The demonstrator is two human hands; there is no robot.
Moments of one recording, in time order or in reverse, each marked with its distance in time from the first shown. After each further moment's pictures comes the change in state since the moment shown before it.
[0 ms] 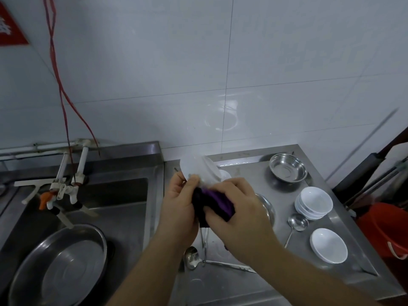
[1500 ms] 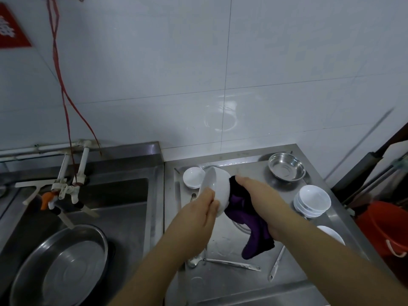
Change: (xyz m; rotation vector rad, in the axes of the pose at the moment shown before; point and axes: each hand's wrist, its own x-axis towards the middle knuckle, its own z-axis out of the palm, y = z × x) left_hand -0.008 -0.028 -0.029 1.353 -0.335 0.386; right_hand 0.028 0.040 -0.026 0.597 -0.130 0.852
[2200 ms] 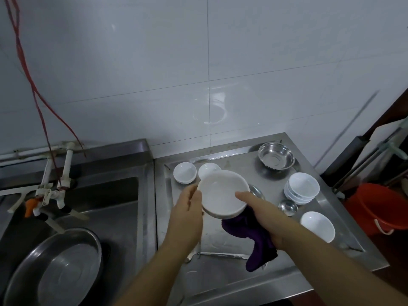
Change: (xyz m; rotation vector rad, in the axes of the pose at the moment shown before) left_hand 0.012 0.007 0.043 -0.574 0.177 -0.413; right_hand 0.000 0.054 -0.046 0.202 -0.134 0.276
